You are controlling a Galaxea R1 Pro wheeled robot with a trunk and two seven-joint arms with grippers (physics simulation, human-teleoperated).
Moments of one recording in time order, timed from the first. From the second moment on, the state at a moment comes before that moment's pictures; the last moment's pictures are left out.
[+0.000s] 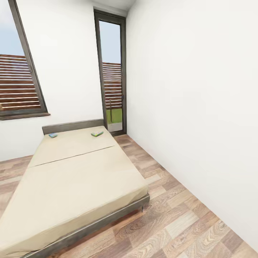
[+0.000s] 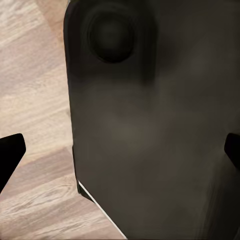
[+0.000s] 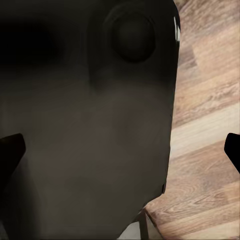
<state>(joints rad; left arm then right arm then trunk) 0.00 0.00 0.00 0.00 0.00 0.00 0.00 0.00 0.00 0.00 0.00 0.00 0.00 0.00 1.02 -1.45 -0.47</state>
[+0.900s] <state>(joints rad) 0.00 -0.01 0.00 0.00 0.00 -0.07 -0.01 0.00 0.07 0.00 0.00 0.00 -0.05 0.00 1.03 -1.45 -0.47</state>
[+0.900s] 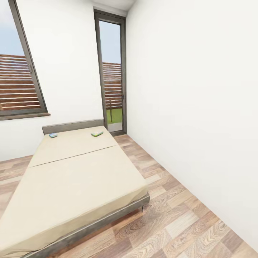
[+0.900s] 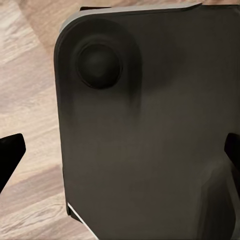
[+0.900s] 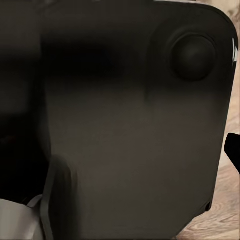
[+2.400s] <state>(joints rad) 0.00 -0.02 0.00 0.00 0.00 -0.07 -0.01 0.00 0.05 0.00 0.00 0.00 -0.09 0.00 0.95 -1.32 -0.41</state>
